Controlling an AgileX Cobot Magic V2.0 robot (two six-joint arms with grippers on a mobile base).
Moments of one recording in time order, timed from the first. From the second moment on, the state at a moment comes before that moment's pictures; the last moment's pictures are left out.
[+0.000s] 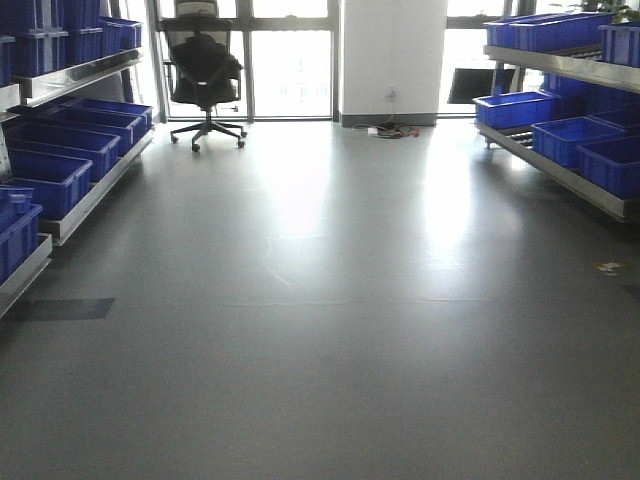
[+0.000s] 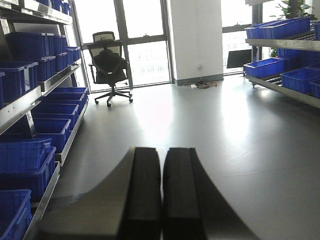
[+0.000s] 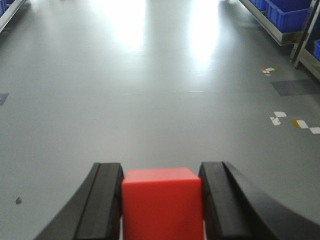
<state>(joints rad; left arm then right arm) -0.11 -0.01 0.01 -0.06 0.00 0.15 -0.02 0.64 -0.56 -0.07 0.32 0.12</state>
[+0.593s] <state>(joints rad) -0.11 -0.01 0.01 -0.06 0.00 0.15 -0.02 0.64 -0.56 -0.07 0.32 0.12</state>
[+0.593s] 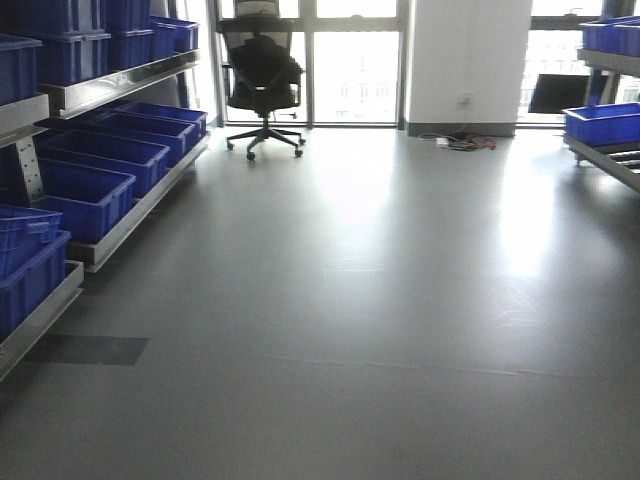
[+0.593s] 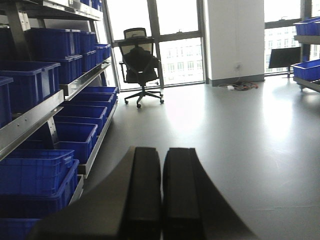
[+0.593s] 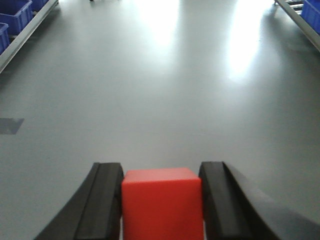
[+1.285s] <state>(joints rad) -0.11 -0.01 0.01 -0.06 0.00 0.15 -0.02 0.64 -0.56 -0.07 0.32 0.12</state>
